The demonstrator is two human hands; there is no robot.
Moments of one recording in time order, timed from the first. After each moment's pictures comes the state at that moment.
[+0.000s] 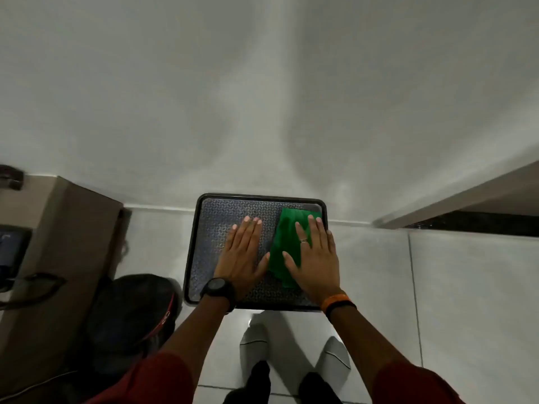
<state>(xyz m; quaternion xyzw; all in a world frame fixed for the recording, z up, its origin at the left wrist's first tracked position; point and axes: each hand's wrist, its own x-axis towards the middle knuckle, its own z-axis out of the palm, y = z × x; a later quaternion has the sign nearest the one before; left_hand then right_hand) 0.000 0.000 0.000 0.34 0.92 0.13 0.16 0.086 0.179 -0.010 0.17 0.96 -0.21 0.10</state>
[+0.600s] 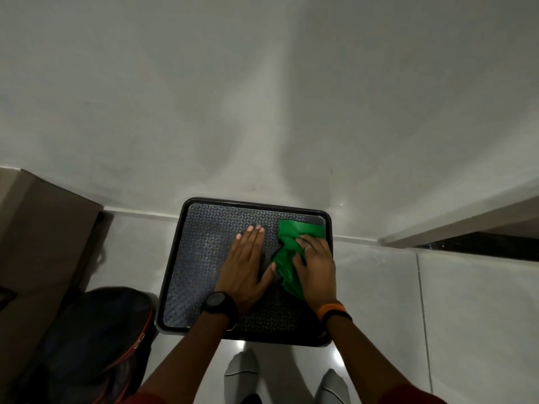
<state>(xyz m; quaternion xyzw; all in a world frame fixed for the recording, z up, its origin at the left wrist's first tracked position) -0.005 0.019 -0.065 0.32 0.92 0.19 0.12 0.058 0.191 -0.070 0.21 0.93 -0.30 -0.05</state>
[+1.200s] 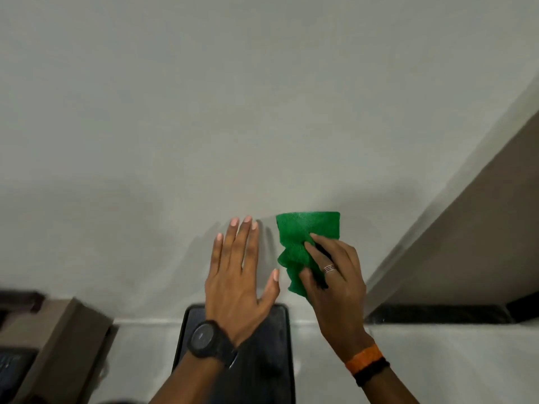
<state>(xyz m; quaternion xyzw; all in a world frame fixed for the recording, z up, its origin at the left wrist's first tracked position) -0.007 0.104 0.351 0.36 0.87 0.23 -0.24 0.082 0.259 0.349 0.08 0.85 -0.24 -0.47</state>
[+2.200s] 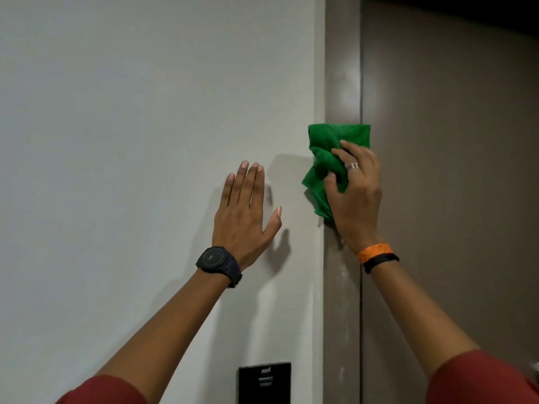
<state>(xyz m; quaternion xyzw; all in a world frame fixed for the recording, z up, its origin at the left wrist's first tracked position) -0.035 0.331 1.019 0.42 0.64 0.25 -0.59 0.107 0.481 1.060 0.02 0.64 0.02 -0.77</state>
